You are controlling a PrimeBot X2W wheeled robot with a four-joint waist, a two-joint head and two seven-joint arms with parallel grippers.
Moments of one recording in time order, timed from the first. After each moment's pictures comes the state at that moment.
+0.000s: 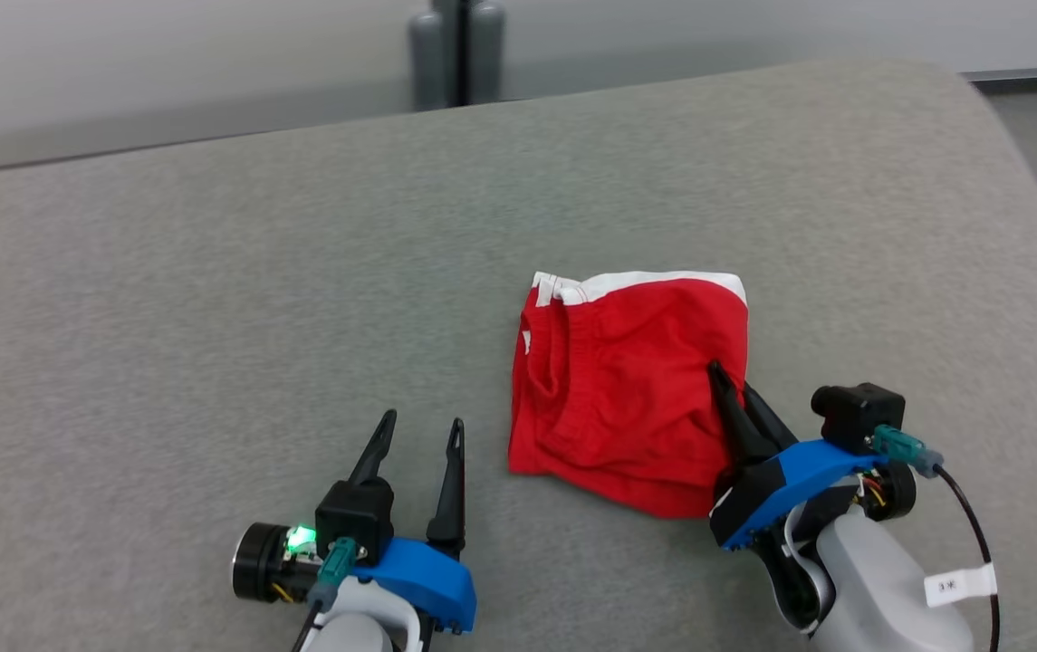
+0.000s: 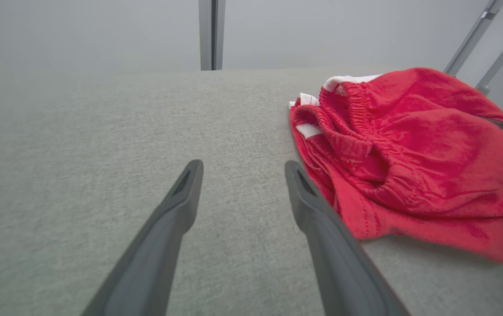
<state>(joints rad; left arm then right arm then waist) -0.22 0.05 -0.45 0.45 -0.26 0.12 -0.26 -0.46 -0.05 0.26 0.73 0.43 0.13 -0.26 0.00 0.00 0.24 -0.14</state>
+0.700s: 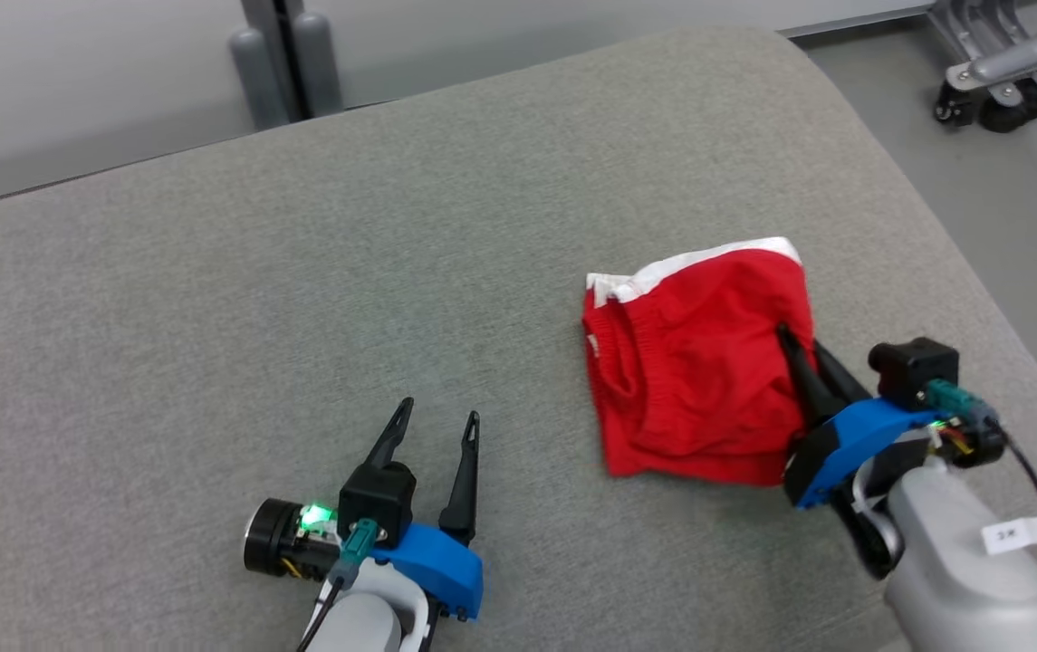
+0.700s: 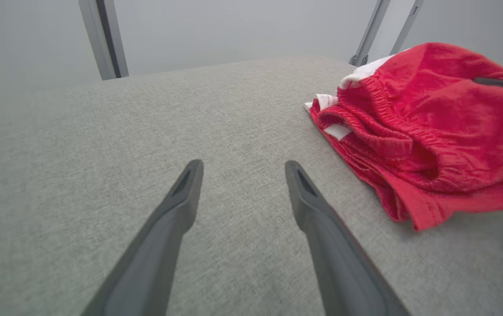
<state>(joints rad) -0.28 0.05 -0.49 0.52 -0.23 0.09 -0.26 -0.53 -0.14 0.23 0.79 0.31 0.13 -0.26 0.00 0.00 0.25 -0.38</state>
